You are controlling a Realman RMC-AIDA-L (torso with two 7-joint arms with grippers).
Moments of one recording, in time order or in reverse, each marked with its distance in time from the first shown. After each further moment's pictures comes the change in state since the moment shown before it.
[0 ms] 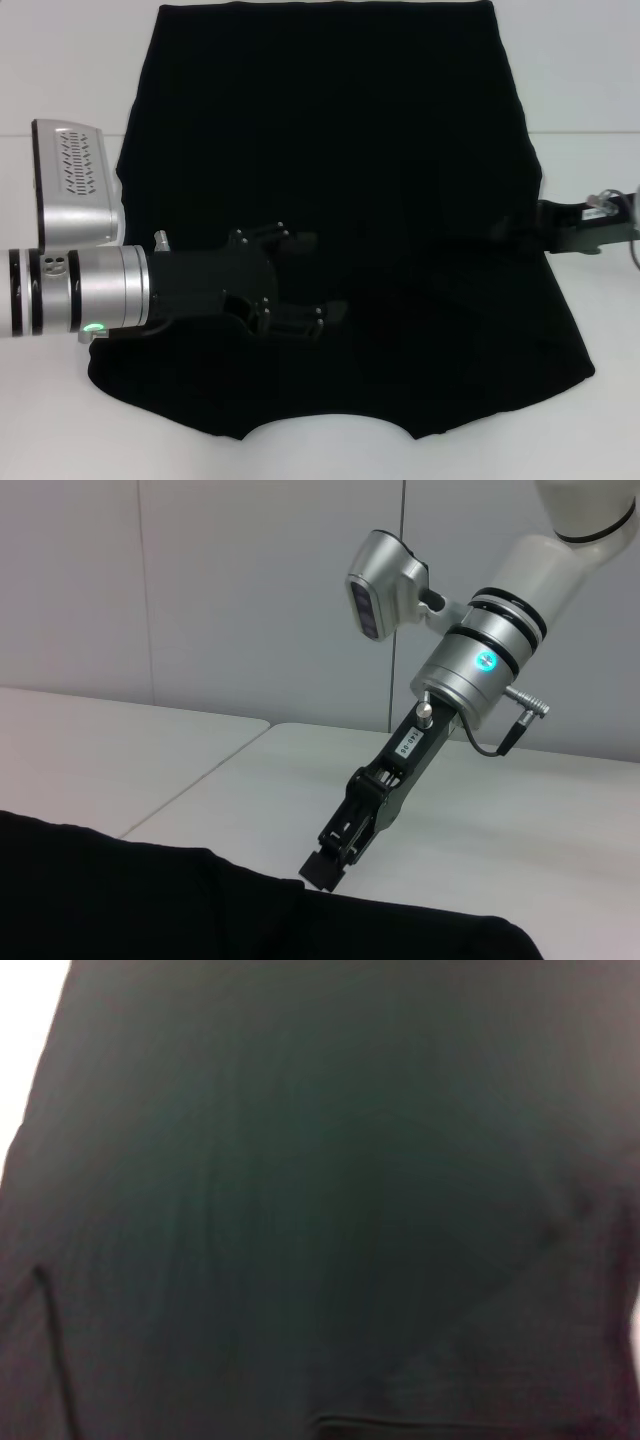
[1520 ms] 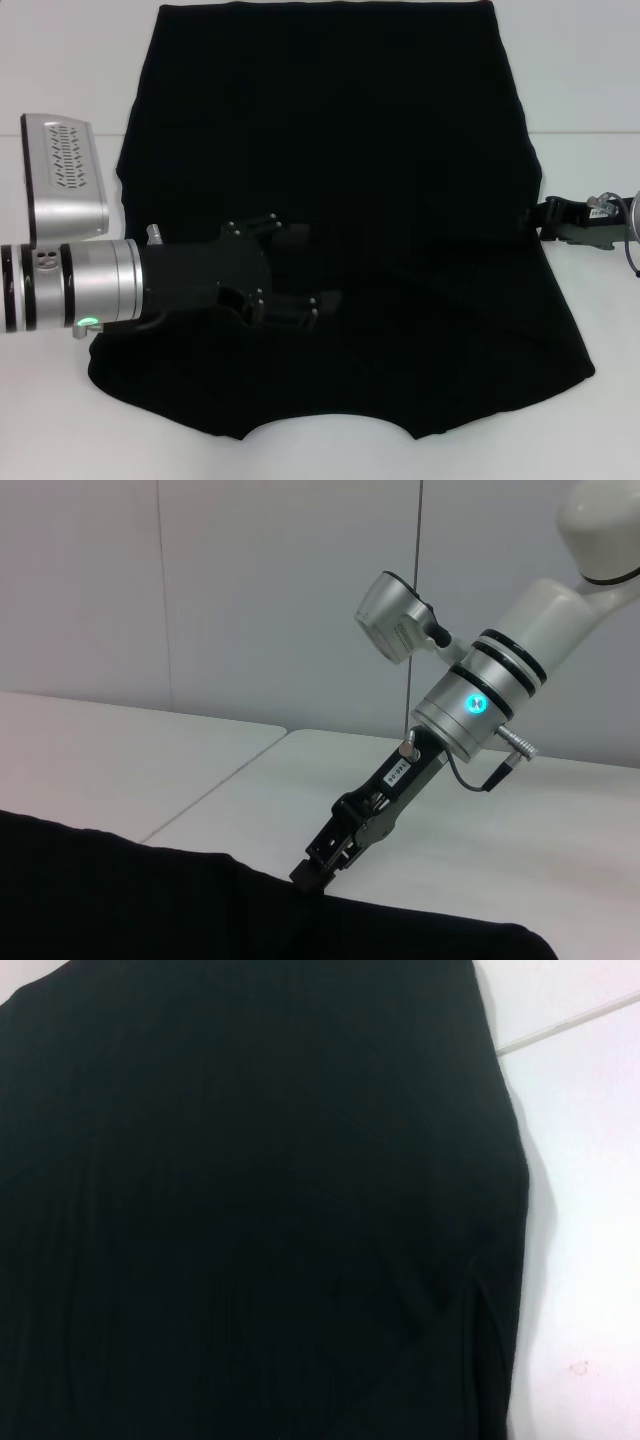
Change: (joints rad) left arm -0.001 0.002 -0.025 0.004 0.001 0.000 0.000; right arm 0.006 0.024 -0.032 0.089 -0.002 0.286 0.021
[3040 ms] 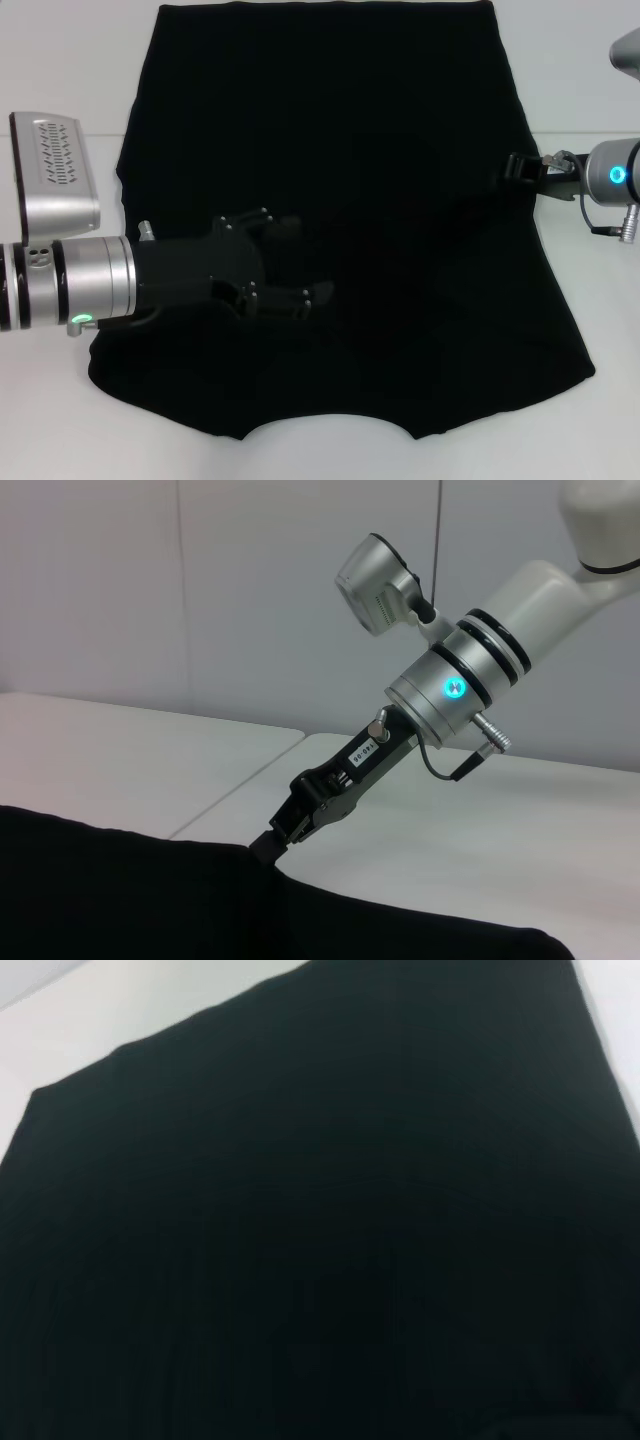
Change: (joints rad) left arm 0.001 0.001 -0.026 -0.003 0.001 -0.005 0.001; right arm 0.083 0.045 0.009 -0.009 0.008 0.095 -0.049
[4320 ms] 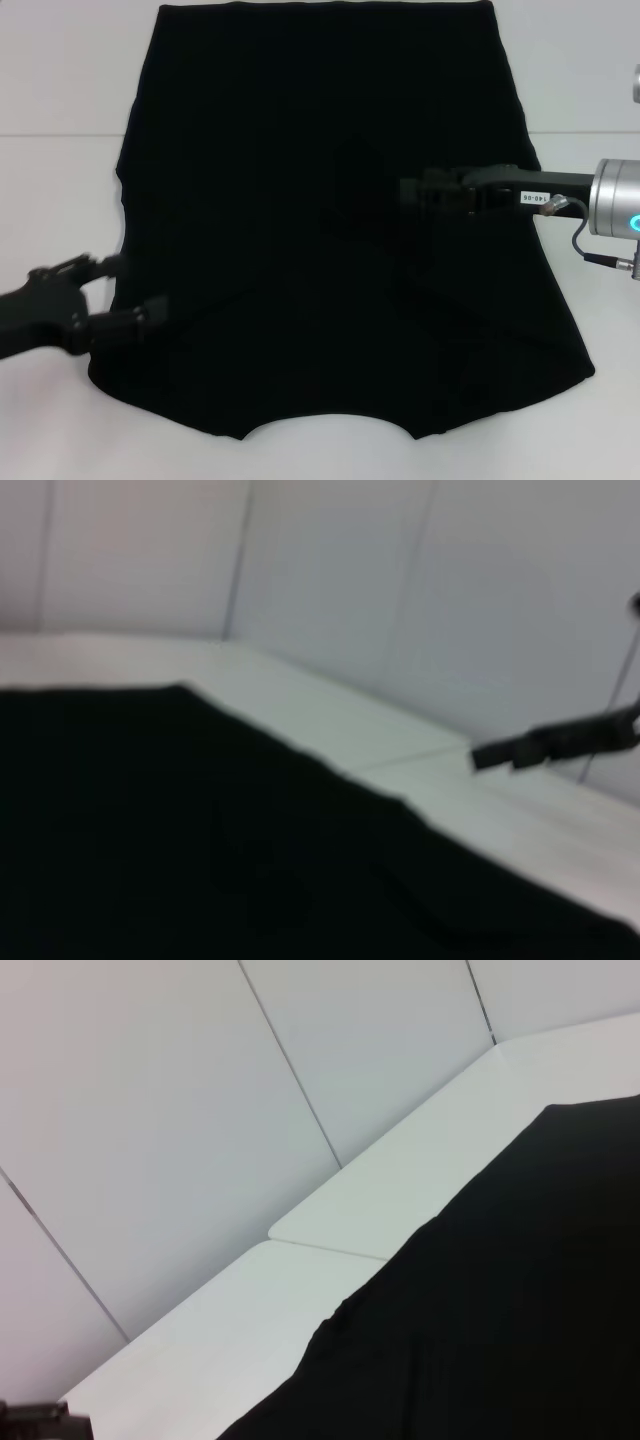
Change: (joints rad) left arm 0.185 0.027 -0.408 0.132 0.160 0.224 -0.179; right arm -0.173 0.018 0.003 -0.147 0.470 -0.546 -0.799
